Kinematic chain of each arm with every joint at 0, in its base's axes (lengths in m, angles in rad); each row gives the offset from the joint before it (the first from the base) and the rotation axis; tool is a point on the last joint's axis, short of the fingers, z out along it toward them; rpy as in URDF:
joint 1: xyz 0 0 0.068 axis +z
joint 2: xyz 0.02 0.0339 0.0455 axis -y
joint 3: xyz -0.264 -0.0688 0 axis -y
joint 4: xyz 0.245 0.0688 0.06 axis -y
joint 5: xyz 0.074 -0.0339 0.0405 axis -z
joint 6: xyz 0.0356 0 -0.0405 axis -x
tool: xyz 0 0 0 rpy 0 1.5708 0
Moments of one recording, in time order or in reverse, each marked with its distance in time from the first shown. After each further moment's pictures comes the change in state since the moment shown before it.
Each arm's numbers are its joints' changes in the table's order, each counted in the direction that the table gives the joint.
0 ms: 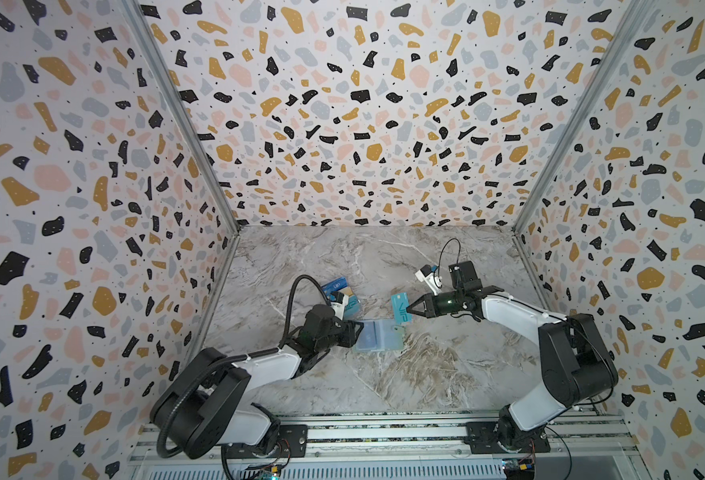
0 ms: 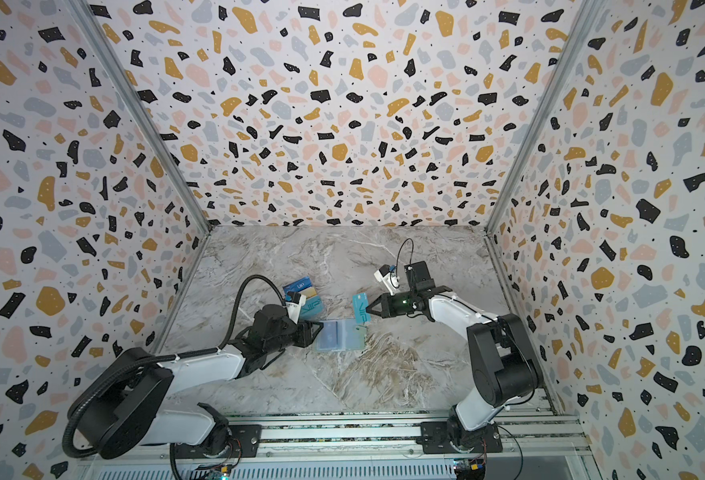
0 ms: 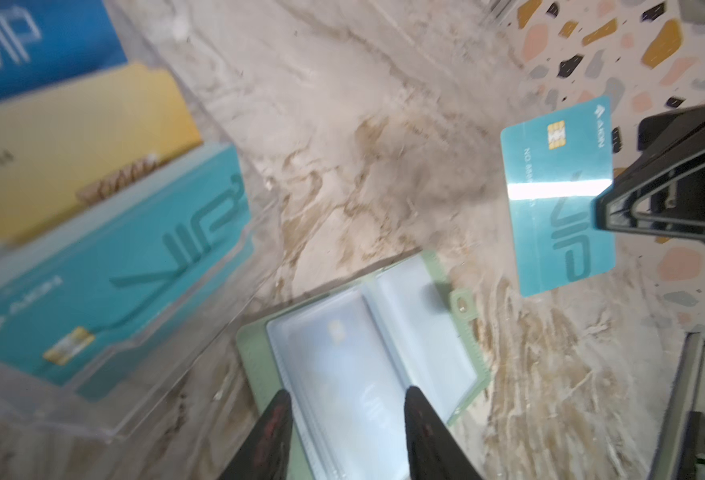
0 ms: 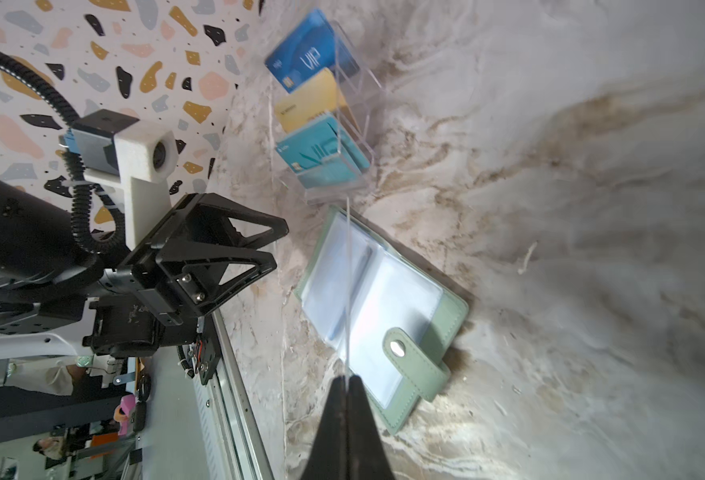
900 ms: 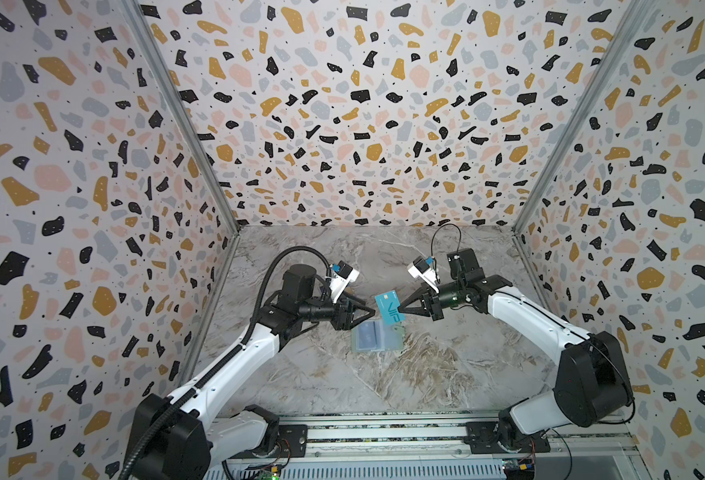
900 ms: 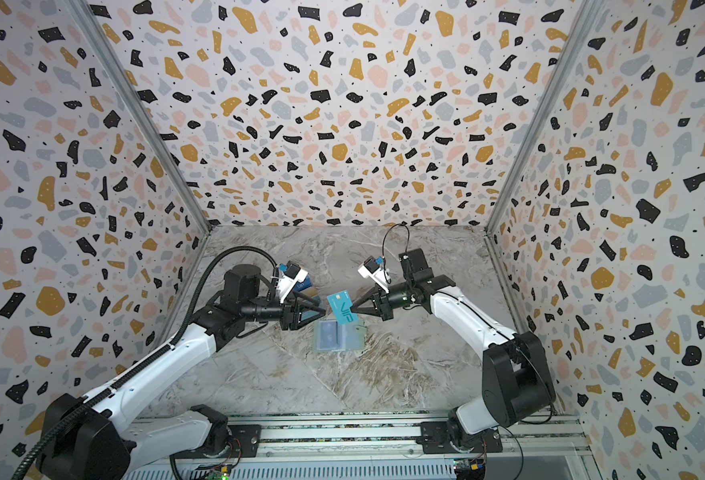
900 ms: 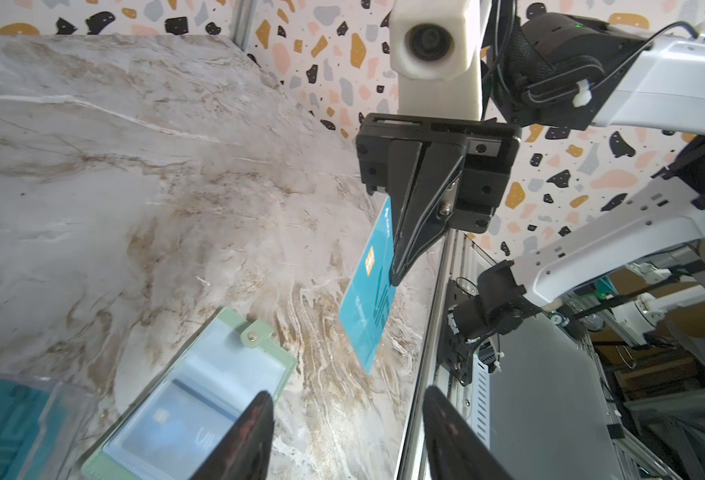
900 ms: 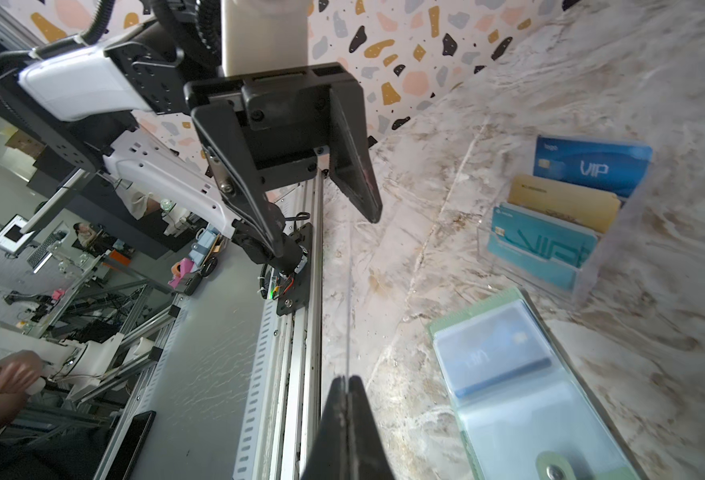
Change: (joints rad) left arm 0.146 0.170 0.381 -0.509 0.666 -0.309; right arm 0.086 0.098 0.138 -0.208 -0.360 0.426
